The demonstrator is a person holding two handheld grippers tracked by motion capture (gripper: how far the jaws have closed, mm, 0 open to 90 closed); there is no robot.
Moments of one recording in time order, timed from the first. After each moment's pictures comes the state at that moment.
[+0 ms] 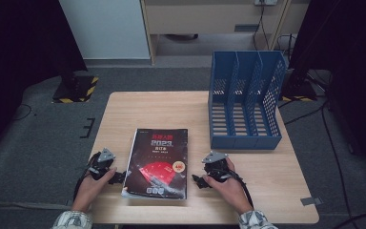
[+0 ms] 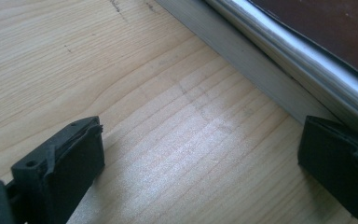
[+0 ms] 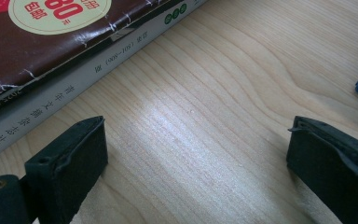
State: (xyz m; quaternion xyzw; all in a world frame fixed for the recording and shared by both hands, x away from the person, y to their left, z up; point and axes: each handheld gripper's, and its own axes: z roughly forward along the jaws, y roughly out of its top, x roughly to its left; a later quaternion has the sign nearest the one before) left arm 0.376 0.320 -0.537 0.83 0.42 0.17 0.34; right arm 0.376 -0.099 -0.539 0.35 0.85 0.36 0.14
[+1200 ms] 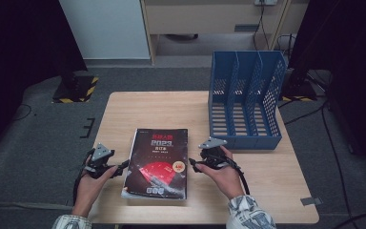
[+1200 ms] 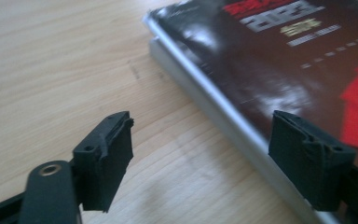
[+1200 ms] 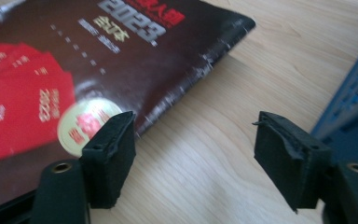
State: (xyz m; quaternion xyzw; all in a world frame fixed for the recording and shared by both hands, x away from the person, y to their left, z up) left arm 0.361 0.308 -0.496 0.79 0.42 0.22 0.39; right arm 0.388 -0.081 -0.478 0.38 0.83 0.38 0.16
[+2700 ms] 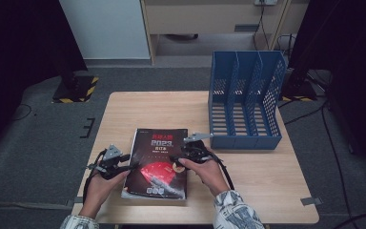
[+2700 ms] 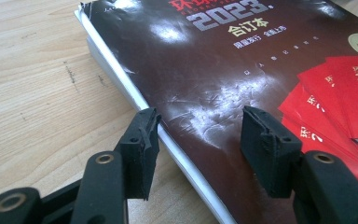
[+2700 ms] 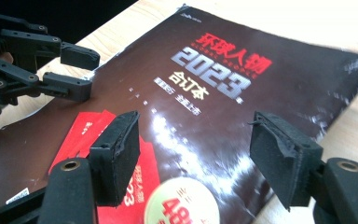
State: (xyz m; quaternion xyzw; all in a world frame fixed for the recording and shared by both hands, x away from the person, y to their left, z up) left arm 0.365 0.280 -0.503 0.80 0.42 0.17 0.39; right arm 0.407 -0.032 -0.481 0.38 0.80 0.46 0.05
